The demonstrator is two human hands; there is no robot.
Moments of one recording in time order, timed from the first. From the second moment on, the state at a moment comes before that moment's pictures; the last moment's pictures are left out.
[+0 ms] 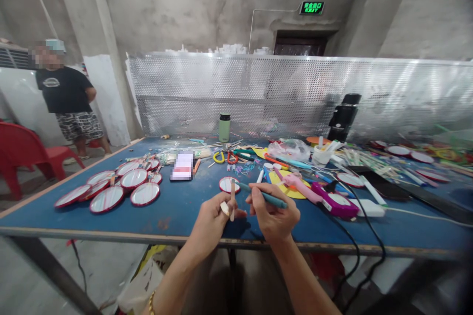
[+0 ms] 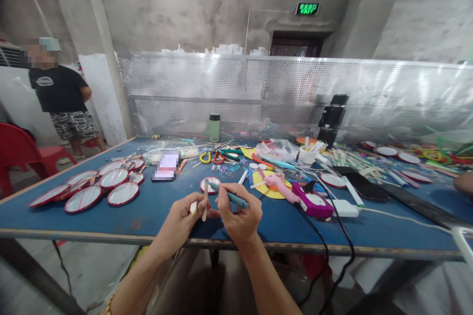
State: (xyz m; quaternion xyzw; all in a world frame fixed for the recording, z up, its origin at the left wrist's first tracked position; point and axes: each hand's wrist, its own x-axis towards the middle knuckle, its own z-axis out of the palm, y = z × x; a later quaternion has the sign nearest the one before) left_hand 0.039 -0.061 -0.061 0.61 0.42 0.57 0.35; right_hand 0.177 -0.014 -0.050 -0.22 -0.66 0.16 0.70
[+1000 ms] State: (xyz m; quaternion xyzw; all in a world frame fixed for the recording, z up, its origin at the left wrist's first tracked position) left_hand 0.038 -0.061 -0.061 0.63 0.44 0.56 0.29; right_hand 0.176 -0.017 -0.045 -0.21 -0.69 0.08 0.68
